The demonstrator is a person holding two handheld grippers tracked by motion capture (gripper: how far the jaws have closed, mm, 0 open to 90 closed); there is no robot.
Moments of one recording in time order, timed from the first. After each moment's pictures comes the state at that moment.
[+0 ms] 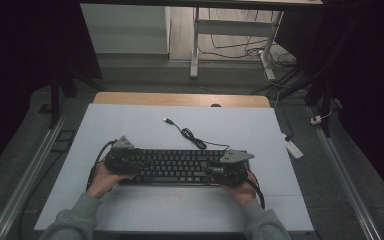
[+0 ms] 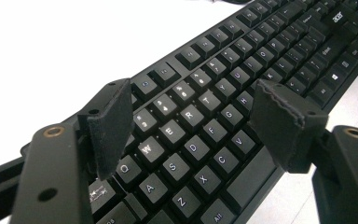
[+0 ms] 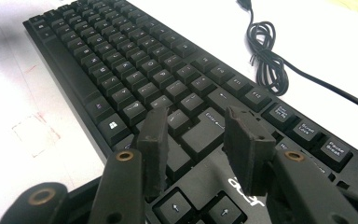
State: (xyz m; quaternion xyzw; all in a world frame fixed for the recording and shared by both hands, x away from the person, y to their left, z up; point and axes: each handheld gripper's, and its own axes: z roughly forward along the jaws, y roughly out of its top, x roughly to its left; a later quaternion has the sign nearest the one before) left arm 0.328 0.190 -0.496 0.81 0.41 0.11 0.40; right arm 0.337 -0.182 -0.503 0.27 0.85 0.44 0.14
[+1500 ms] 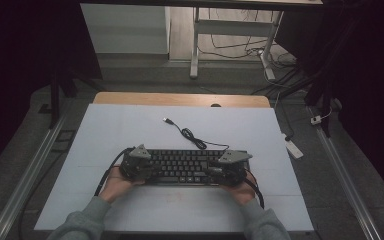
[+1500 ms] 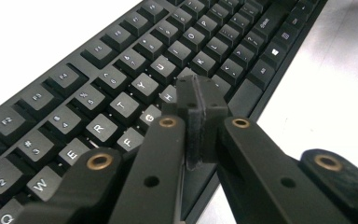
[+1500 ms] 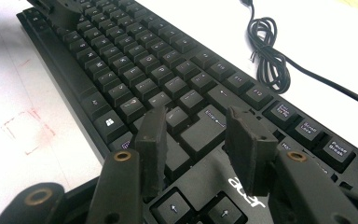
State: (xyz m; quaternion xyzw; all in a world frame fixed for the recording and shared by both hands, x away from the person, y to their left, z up) left arm 0.323 0.149 -0.509 0.86 0.34 0.06 0.38; right arm 0.339 -0.179 -0.505 0.26 0.85 0.43 0.15
